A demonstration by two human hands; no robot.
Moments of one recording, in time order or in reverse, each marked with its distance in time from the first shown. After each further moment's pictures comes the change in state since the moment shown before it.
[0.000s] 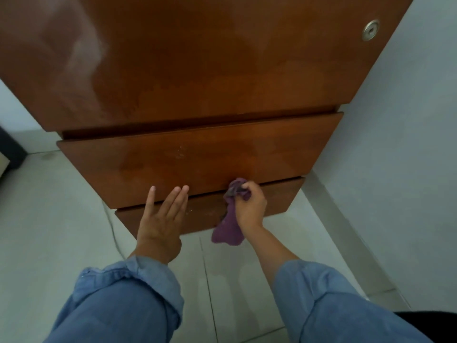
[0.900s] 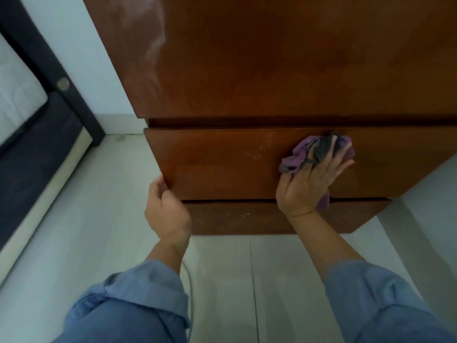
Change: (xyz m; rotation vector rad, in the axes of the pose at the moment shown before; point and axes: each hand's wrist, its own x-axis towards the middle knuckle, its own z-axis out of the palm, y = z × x) left_hand 0.000 -0.059 0.016 -1.783 0.793 -1.262; right_hand 0.035 -0.045 0.049 -0.503 0.508 -0.962
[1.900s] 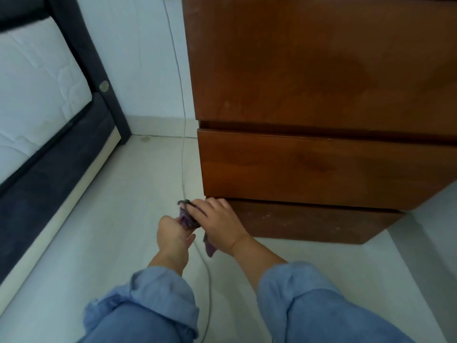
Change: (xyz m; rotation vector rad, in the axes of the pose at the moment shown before) left_hand 0.021 -0.023 -0.073 -0.252 -0.155 -0.743; right_hand -0.071 -0.164 -0.012 0.334 -1.139 -0.673
